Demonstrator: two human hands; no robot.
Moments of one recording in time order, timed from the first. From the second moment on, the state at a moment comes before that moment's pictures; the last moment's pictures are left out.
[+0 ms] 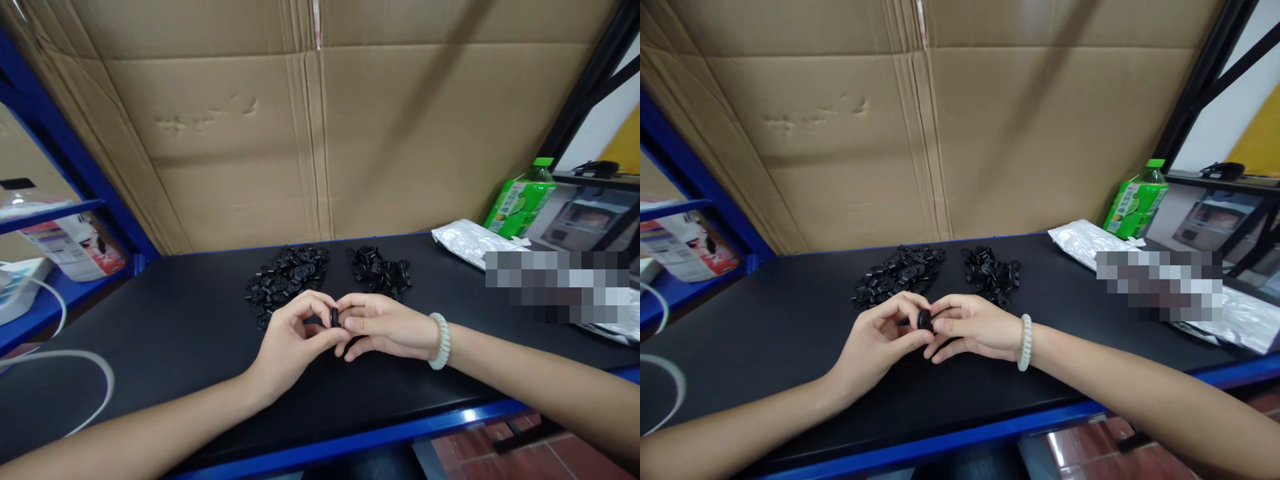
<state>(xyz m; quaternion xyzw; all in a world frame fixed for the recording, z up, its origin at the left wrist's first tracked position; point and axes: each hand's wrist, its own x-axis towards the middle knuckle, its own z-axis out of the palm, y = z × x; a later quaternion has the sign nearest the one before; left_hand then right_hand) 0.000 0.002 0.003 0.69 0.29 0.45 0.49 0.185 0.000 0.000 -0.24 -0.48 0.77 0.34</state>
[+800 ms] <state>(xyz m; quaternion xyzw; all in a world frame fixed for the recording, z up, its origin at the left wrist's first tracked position) 0.001 -0.006 0.003 0.70 0.28 0.46 0.46 0.186 -0.004 0.004 -0.24 -0.47 0.79 0.33</state>
